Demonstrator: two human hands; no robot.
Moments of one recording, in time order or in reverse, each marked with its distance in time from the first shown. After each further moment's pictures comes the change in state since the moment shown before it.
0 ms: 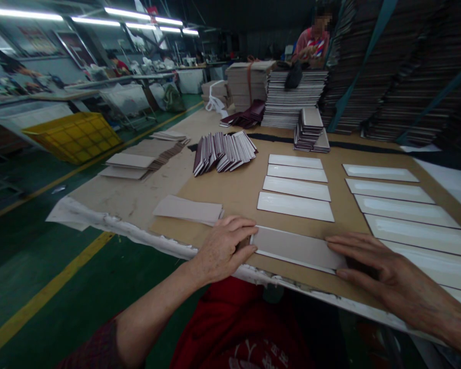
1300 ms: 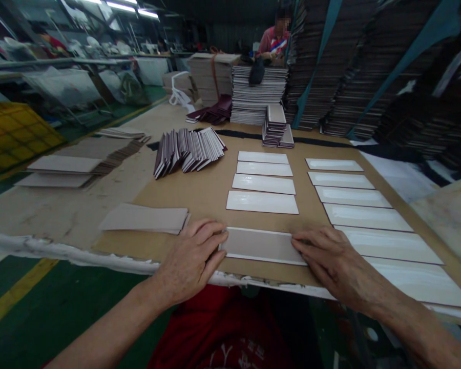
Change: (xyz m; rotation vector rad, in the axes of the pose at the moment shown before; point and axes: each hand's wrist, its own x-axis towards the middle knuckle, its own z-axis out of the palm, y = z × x) left_hand -0.001 0.004 0.001 0.204 -0.027 0.082; right_hand 0.002 -0.029 -0.003 -0.288 -0.045 -0.174
